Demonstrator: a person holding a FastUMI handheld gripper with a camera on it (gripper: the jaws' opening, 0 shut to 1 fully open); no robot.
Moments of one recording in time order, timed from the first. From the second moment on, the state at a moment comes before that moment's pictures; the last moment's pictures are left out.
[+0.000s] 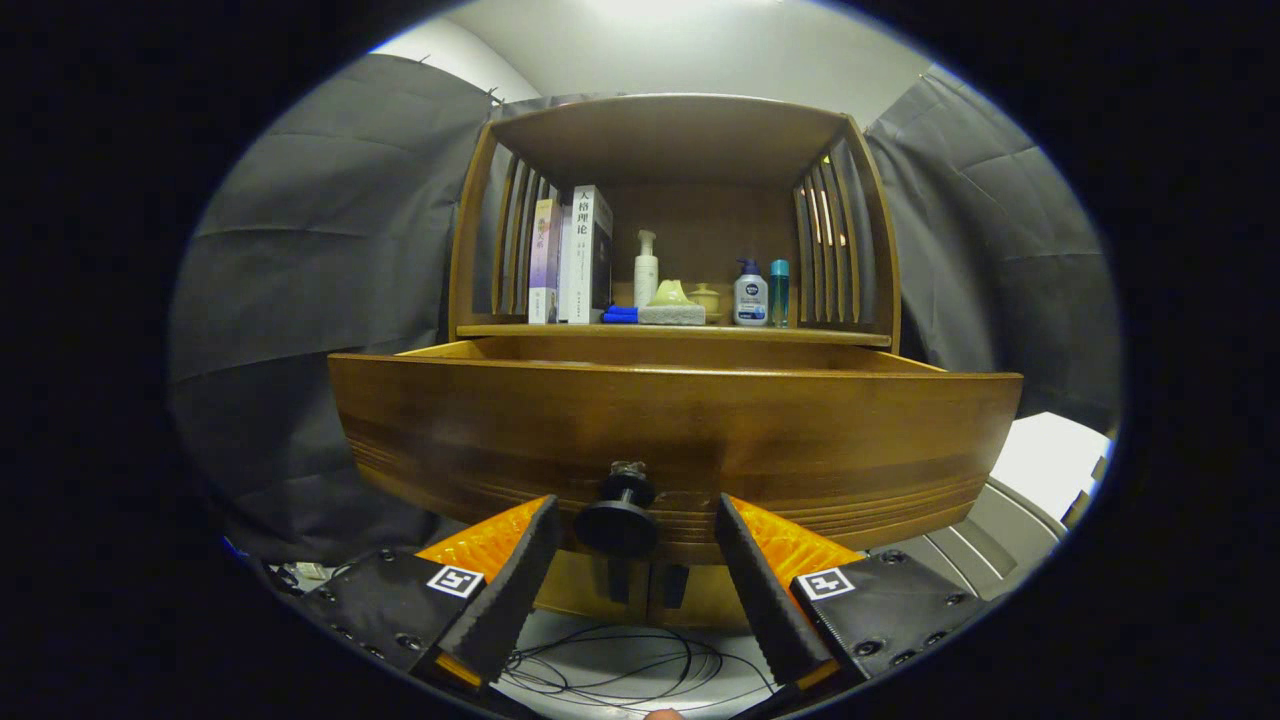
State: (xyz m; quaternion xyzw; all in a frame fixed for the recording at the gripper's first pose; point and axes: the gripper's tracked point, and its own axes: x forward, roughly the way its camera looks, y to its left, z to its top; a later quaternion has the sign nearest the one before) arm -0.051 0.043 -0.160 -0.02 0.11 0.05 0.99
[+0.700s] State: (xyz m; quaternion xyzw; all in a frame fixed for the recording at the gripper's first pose) arm -0.027 0.035 -0.164 -0.01 0.12 0.01 0.99
